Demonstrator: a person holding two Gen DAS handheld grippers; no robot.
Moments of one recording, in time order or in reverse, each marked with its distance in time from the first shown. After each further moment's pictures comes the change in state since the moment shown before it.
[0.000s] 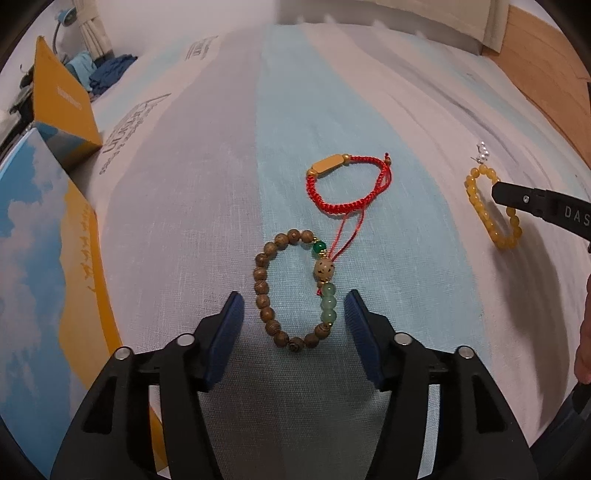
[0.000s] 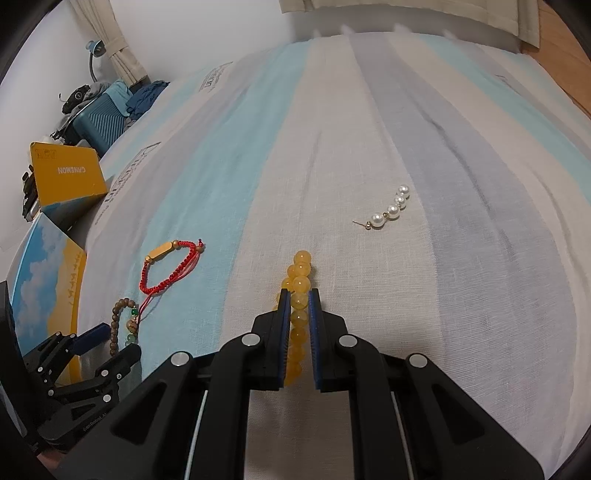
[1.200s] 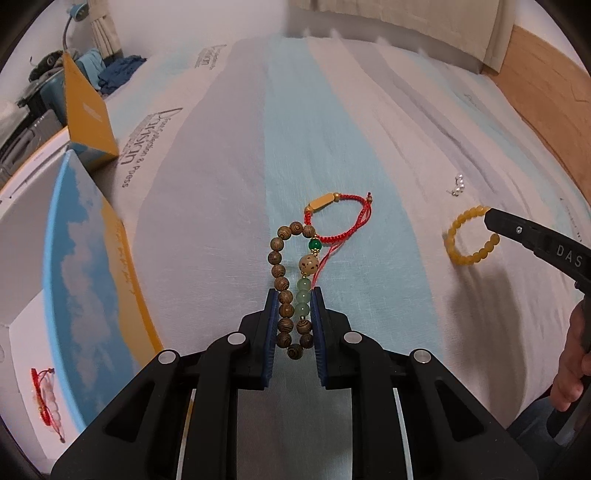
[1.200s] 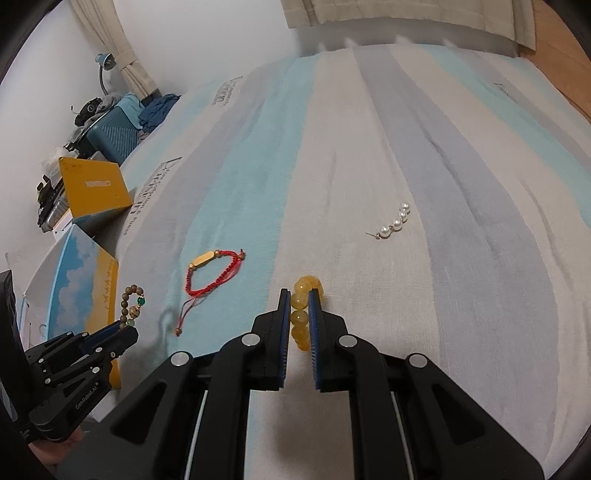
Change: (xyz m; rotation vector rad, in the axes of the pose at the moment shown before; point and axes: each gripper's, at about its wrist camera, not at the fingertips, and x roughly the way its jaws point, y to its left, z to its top) left arm -0.054 0.010 0.016 -0.047 -0.015 -0.040; right arm -0.051 0.021 0.000 0.017 -0.034 0.034
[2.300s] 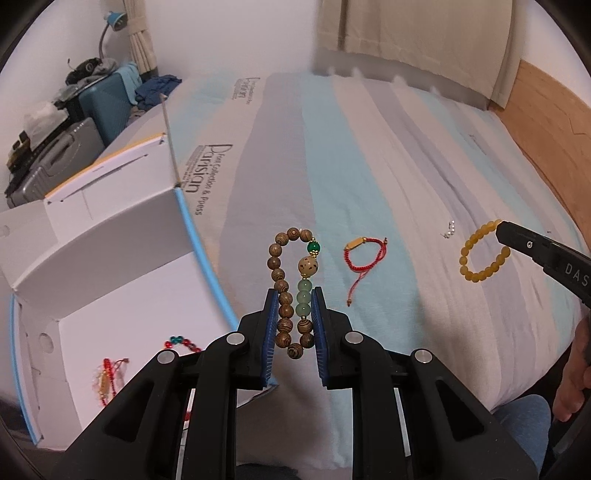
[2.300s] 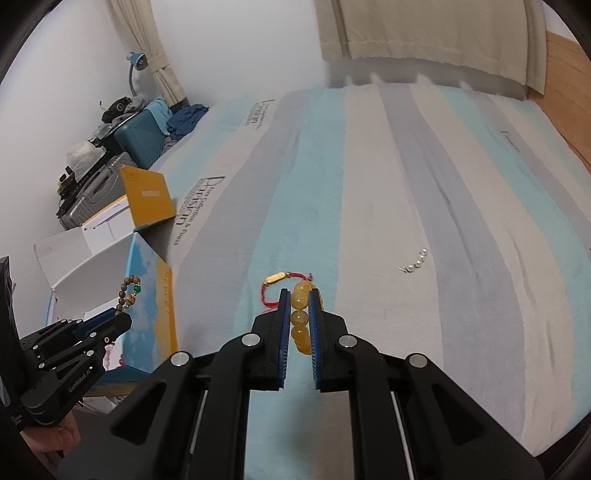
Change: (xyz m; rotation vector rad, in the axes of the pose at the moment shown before) left arm -0.113 0.055 0.004 -0.059 -0.094 0.035; right arm -0.093 0.089 0.016 -0.087 -0.067 -0.004
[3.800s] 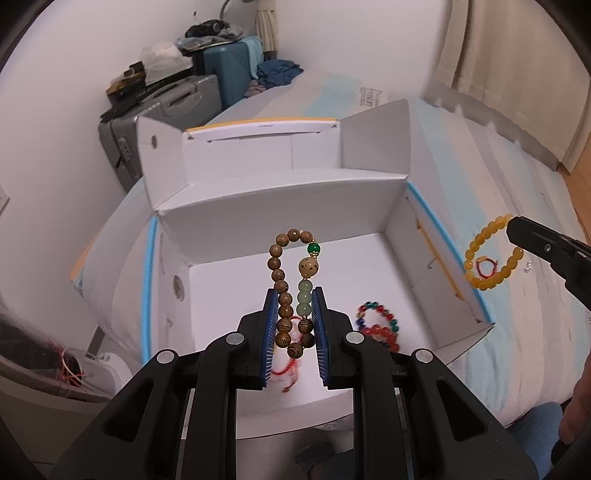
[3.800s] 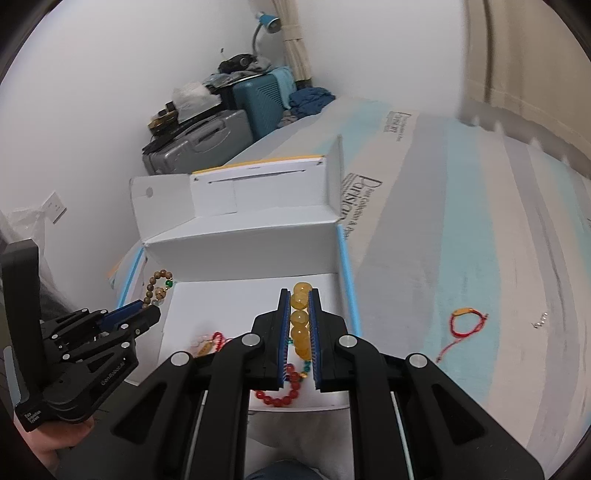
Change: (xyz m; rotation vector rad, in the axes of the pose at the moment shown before) left arm -0.079 0.215 -0.064 -0.256 -0.008 0.187; right arm 0.002 0.266 -0.017 -0.315 0.022 0.193
